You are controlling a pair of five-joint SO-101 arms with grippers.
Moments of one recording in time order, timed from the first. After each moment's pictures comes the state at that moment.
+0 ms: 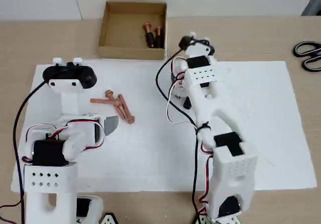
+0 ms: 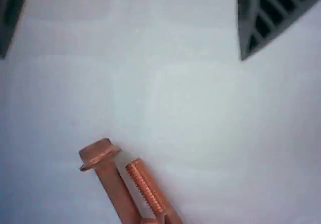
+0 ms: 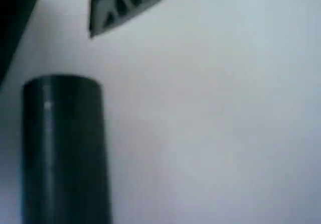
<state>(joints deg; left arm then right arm) -1.8 -51.4 38.8 82.2 6.9 -16.4 26.5 -12.0 73.5 -27.6</state>
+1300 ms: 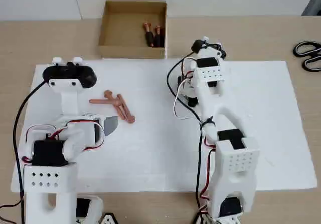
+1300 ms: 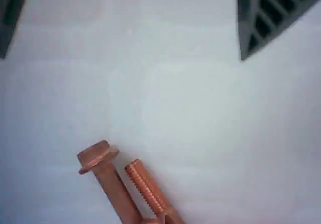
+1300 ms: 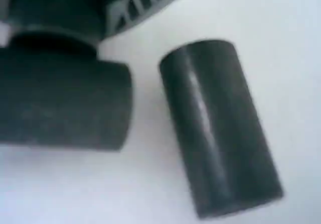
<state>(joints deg) -1.8 -51.4 38.8 82.2 6.9 -12.8 30.5 -14.1 74.6 -27.6</state>
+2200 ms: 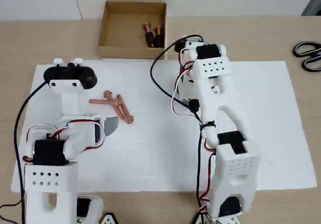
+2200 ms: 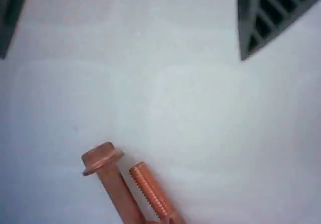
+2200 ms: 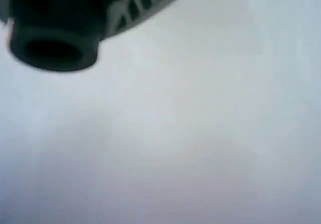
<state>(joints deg) -1.8 -51.4 39.2 82.2 6.9 -13.5 27.7 -24.0 95.2 -3.6</state>
